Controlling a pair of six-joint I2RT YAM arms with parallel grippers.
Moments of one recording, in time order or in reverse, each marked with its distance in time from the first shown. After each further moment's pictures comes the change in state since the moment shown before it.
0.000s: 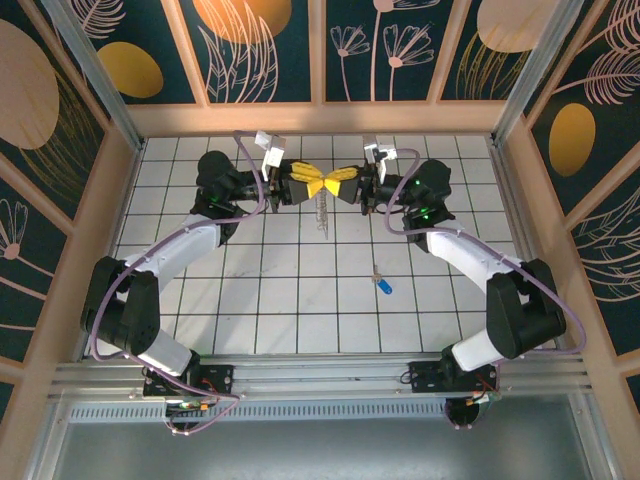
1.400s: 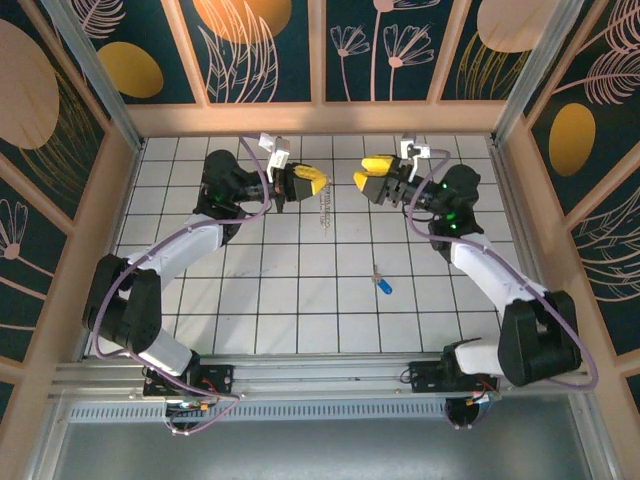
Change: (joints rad) left arm -0.011 0.013 0.004 -0.065 -0.056 0.116; right arm -0.148 -0.185 -0.115 -0.211 0.196 -0.047
